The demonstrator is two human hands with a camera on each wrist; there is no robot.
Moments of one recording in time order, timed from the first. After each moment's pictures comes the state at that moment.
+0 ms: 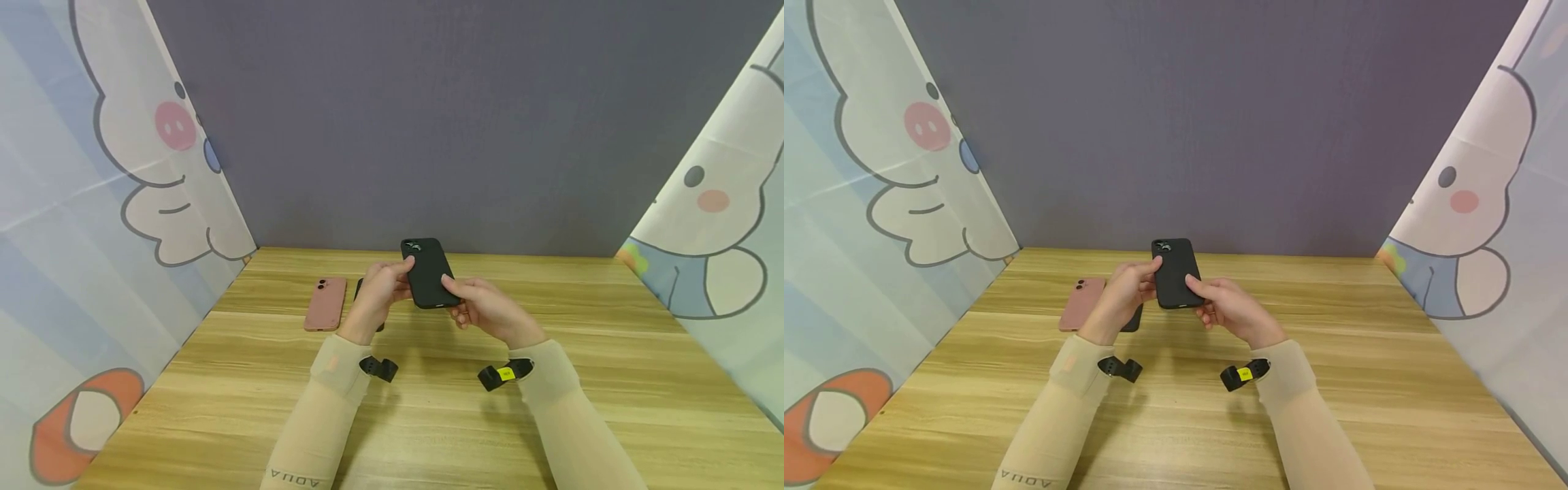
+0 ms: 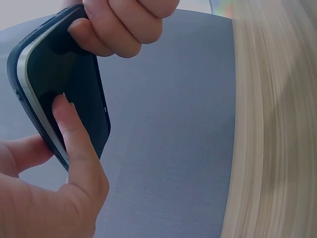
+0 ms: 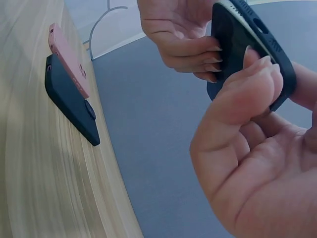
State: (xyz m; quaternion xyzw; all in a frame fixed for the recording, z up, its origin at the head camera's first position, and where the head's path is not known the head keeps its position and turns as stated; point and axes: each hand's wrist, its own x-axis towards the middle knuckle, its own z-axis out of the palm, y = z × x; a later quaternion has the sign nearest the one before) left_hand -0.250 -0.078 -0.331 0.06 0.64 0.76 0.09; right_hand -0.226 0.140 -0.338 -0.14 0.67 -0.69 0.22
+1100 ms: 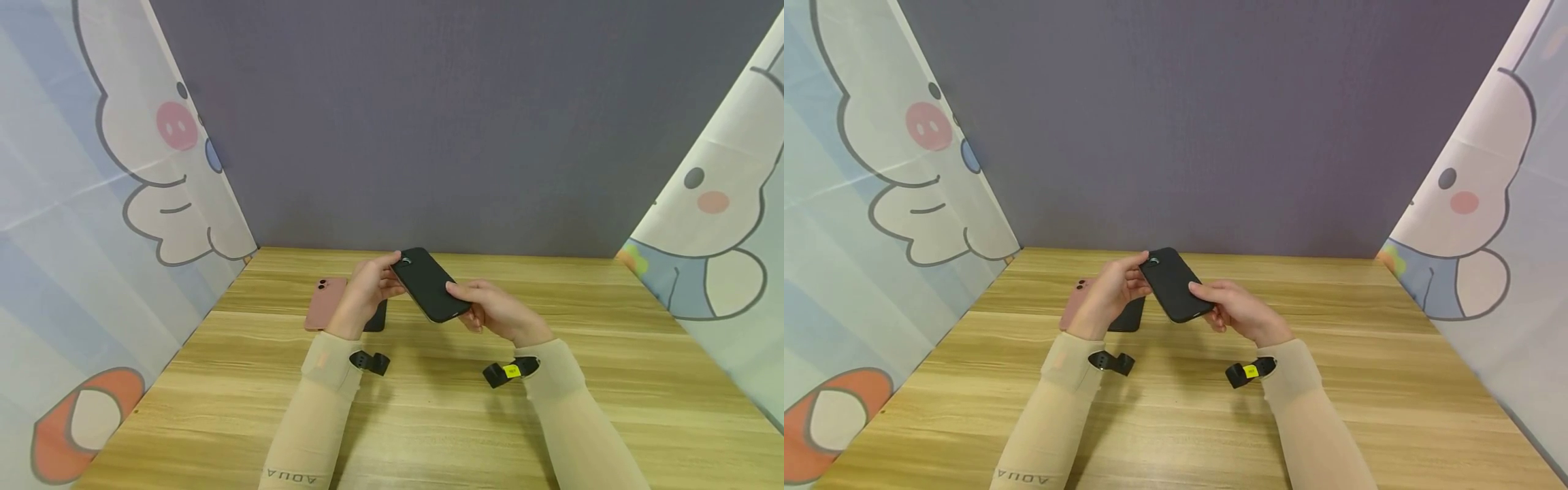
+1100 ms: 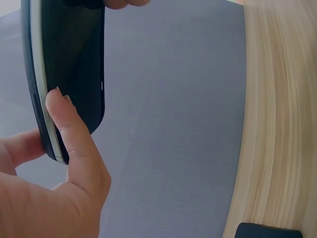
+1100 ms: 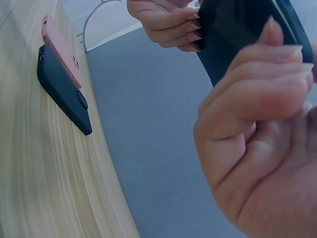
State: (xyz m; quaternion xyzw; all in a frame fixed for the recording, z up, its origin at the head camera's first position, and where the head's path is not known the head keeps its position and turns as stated) left_hand -0.257 -0.098 -0.329 0.03 0.60 0.80 0.08; right_hand -0.226 0.152 -0.337 -0.23 0.68 -0.66 0.23
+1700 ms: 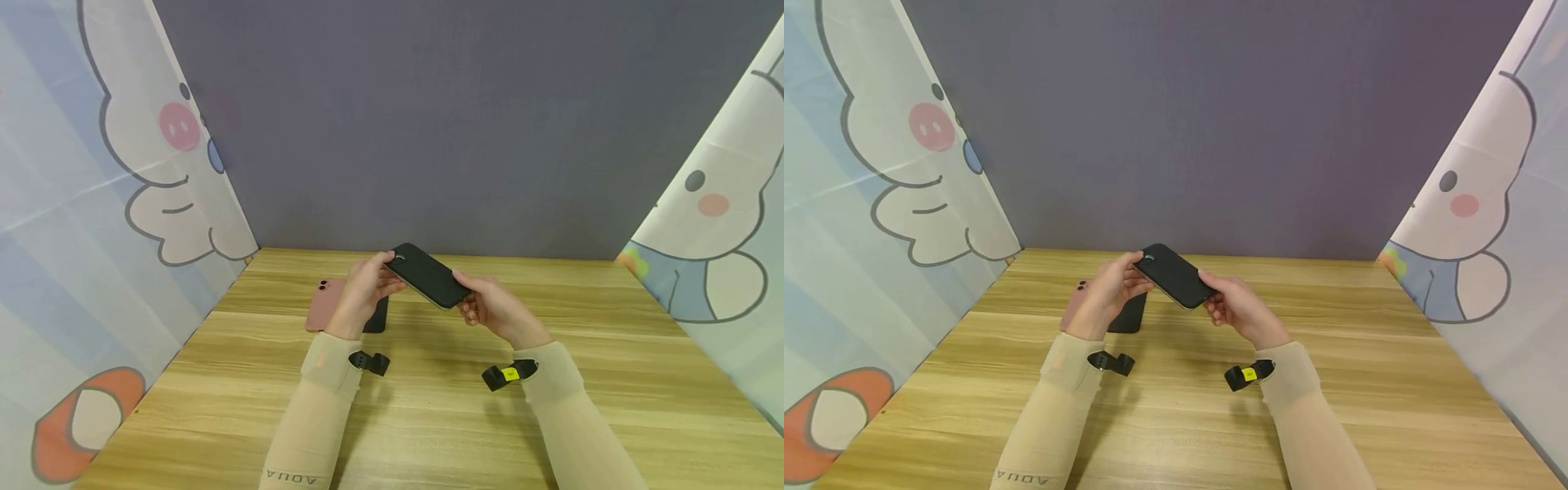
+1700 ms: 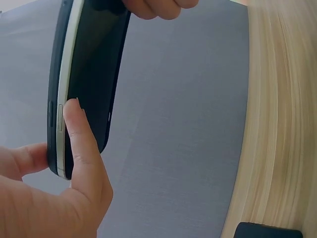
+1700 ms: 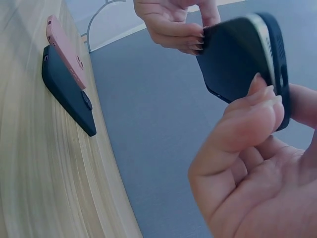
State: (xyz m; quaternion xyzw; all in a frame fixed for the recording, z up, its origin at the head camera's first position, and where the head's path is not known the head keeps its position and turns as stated) left_hand -0.258 -0.100 -0.330 -0.01 0.58 0.81 0.05; right_hand -0.227 0.144 -0.335 -0.08 0.66 -0.72 0.19
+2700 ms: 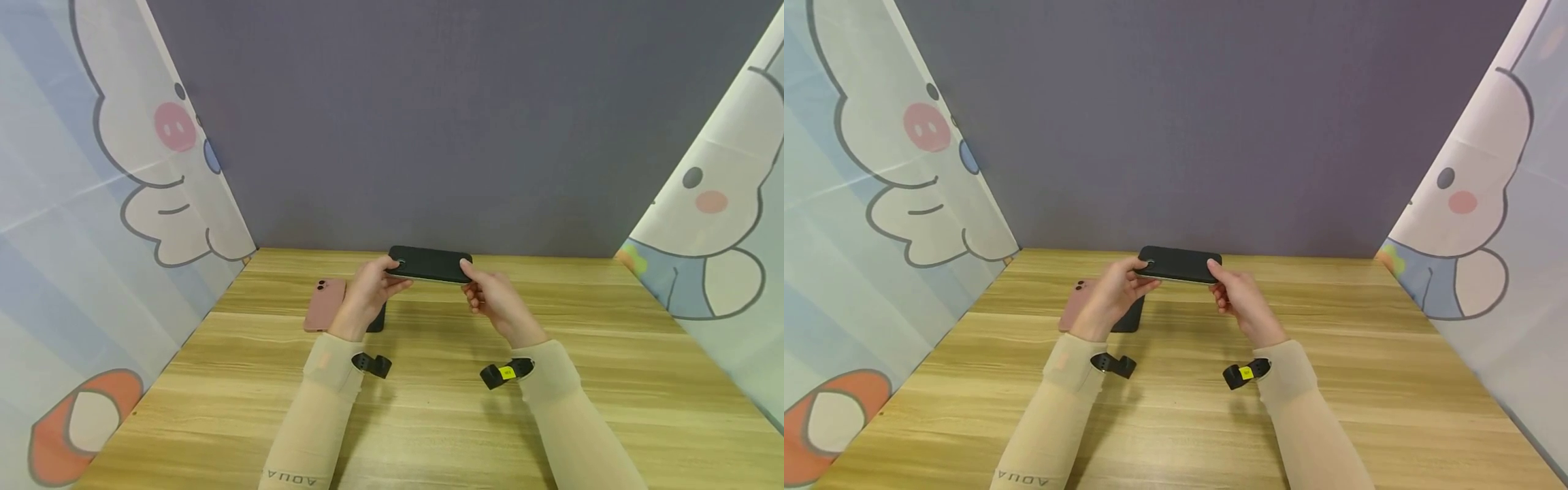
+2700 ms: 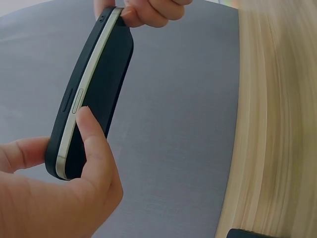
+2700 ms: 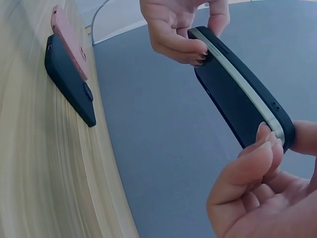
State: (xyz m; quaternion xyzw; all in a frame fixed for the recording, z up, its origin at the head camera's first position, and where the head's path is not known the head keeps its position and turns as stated) left_hand -0.258 -0.092 -0.334 0.01 0.56 0.83 0.08; right_hand -0.231 0.146 -0.336 0.00 0.71 -0.70 0.08
